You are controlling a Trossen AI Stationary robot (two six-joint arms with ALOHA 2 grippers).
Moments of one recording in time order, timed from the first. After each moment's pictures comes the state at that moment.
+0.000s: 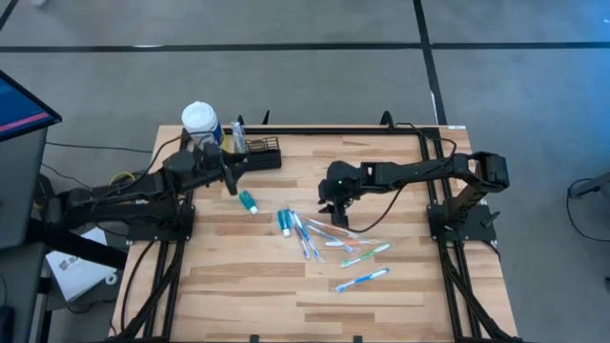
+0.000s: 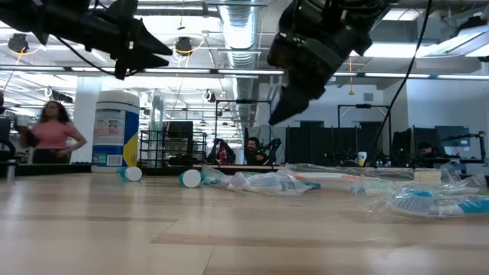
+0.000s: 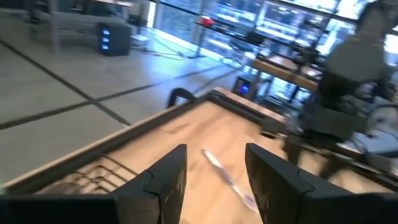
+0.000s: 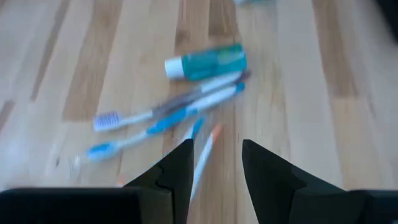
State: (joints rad) left arm 0.31 0.65 0.39 0.16 -0.16 -0.29; right arm -0.12 1.64 1.03 -0.27 -0.21 -0.07
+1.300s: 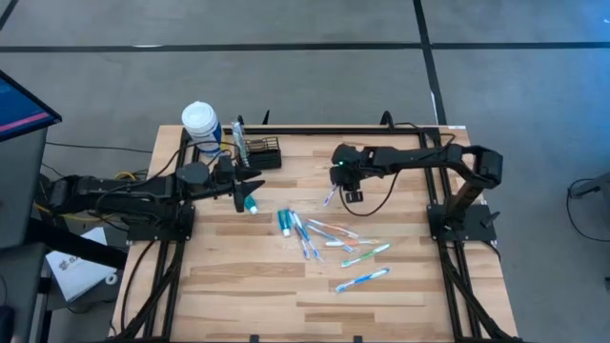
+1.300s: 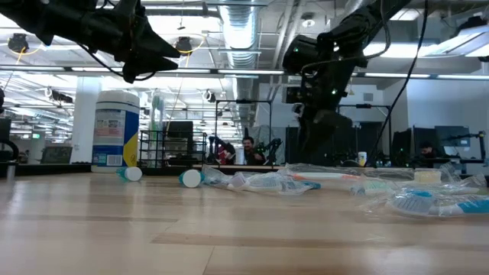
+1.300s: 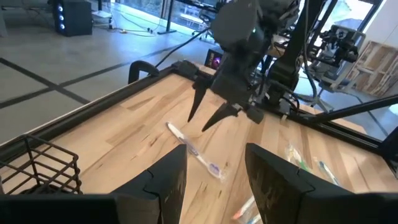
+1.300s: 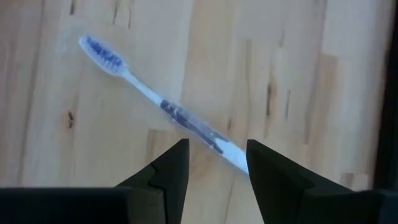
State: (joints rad) left arm 0.14 0.79 0.39 0.22 -0.21 -0.29; right arm -0.31 1.70 1.03 -0.45 0.11 -0.54
